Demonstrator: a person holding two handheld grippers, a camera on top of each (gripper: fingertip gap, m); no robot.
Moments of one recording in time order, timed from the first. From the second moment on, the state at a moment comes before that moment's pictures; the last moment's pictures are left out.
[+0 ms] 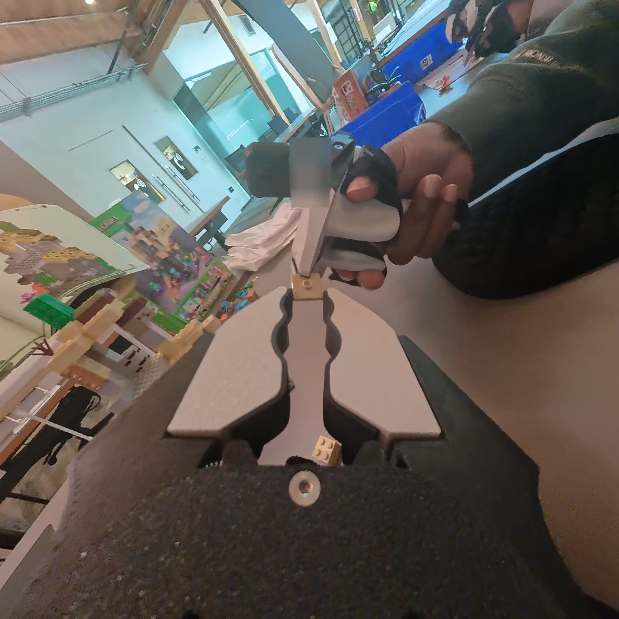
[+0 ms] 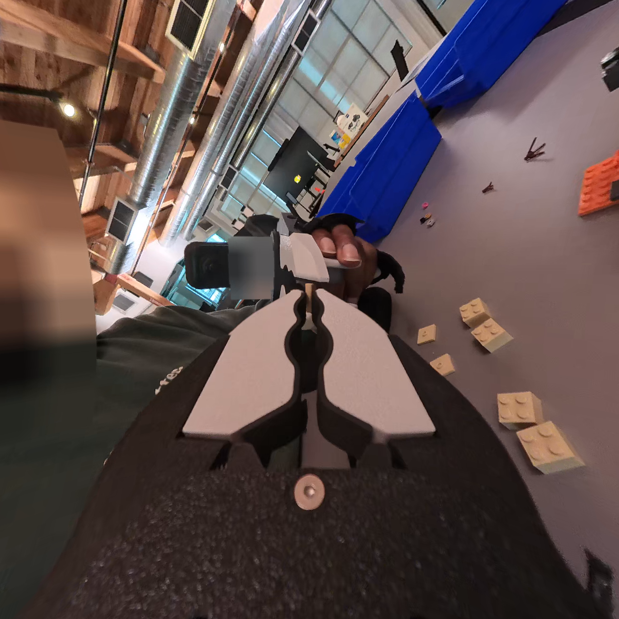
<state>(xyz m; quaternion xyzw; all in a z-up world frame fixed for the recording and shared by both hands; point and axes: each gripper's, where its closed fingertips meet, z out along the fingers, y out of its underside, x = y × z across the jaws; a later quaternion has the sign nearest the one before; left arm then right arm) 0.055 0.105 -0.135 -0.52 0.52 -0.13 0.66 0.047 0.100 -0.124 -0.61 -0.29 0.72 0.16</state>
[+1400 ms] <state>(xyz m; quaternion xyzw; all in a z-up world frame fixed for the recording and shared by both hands) 0.042 0.117 -0.197 -0.64 0.54 -0.22 0.50 0.058 0.099 -0.231 -0.64 -0.66 0.28 0.28</state>
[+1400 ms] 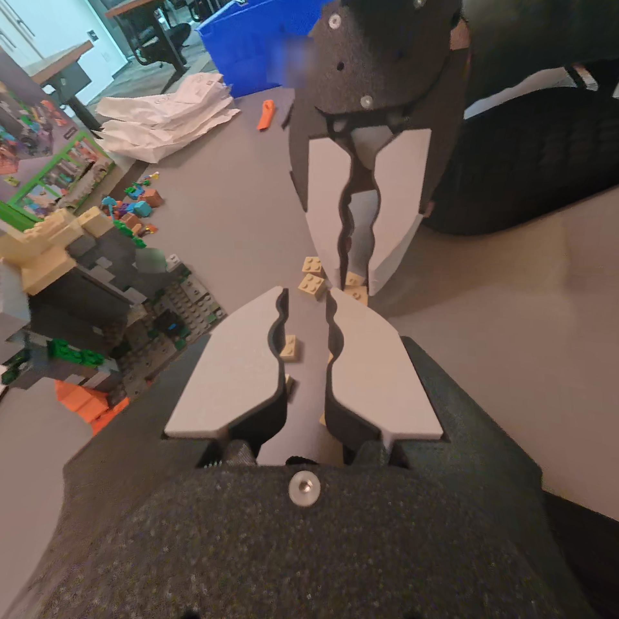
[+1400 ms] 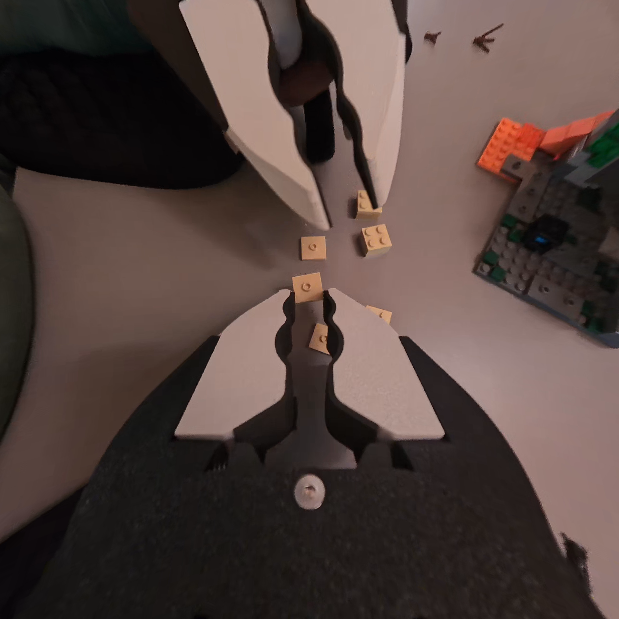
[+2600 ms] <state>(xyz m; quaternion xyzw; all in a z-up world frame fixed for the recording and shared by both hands) 0.009 0.155 -0.171 -0.68 0.41 -0.20 0.58 0.056 0.104 -0.232 -0.66 -0.66 0.23 0.27</state>
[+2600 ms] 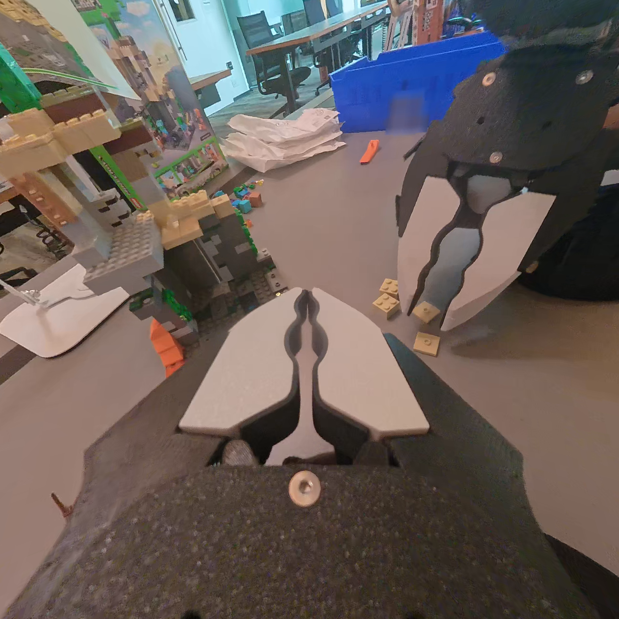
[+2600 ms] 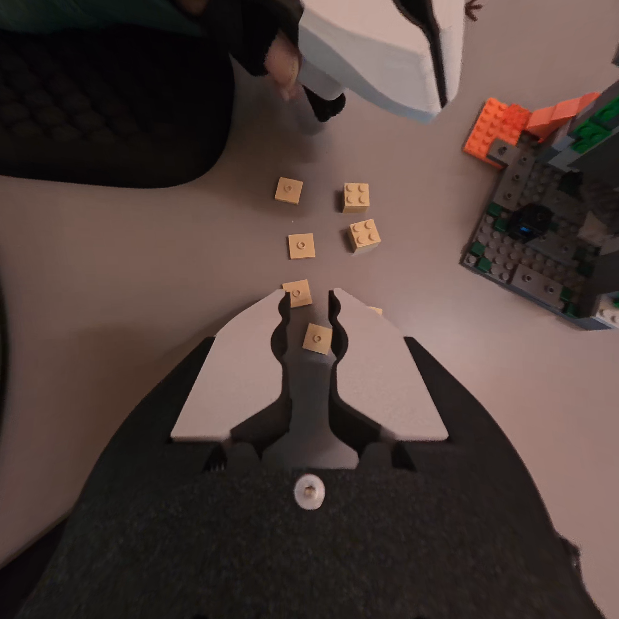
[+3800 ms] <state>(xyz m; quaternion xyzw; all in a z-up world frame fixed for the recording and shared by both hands) 0.002 0.161 -0.177 -0.71 0.39 -0.14 0.57 0.085 0.131 -0.210 -0.71 -0.53 0.27 0.38</state>
